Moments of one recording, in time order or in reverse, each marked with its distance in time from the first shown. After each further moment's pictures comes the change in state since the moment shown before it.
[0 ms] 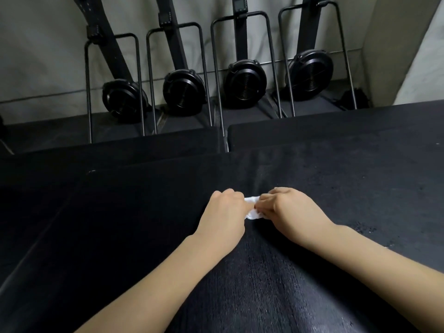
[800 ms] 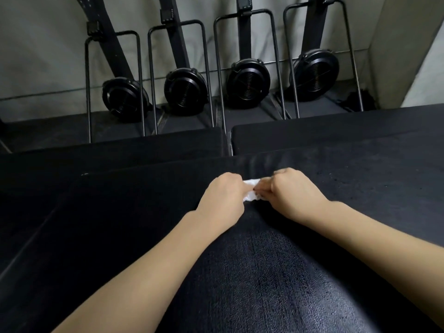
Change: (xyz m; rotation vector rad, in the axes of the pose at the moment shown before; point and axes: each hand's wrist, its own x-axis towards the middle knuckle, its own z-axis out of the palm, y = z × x) left_hand 0.063 -0.042 0.017 -0.115 0.098 -0.065; right_hand 0.069 0.026 0.002 -0.093 -0.007 0.064
